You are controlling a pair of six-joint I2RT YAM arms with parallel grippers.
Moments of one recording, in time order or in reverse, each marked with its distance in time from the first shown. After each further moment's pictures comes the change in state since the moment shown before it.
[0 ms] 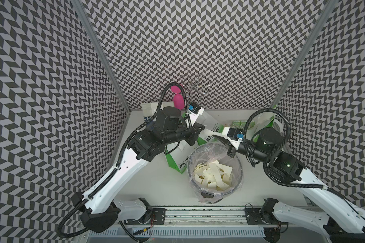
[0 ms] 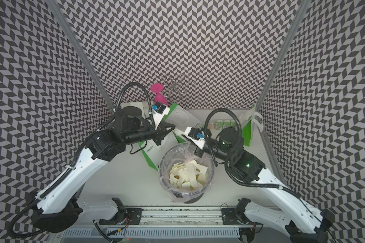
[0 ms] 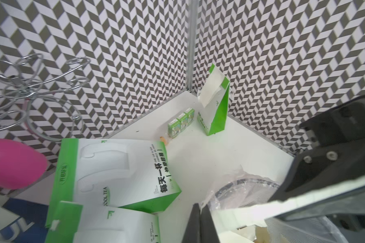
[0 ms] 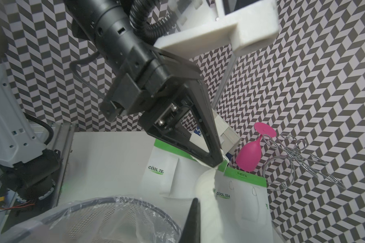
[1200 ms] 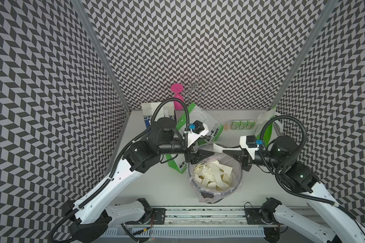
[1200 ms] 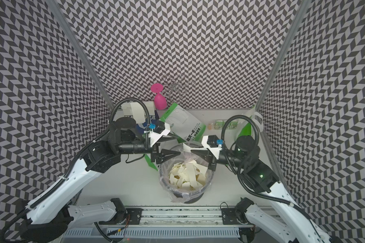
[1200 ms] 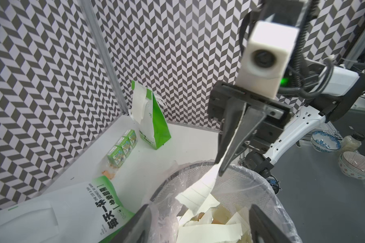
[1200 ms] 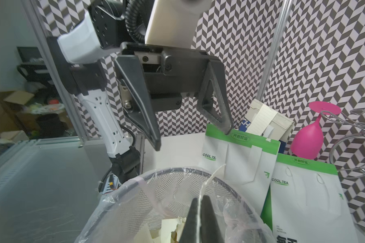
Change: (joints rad) left arm -0.060 -0.143 -0.194 0.140 0.427 0.209; right arm -0.224 -0.178 -0.176 -0.040 -0.515 0.265
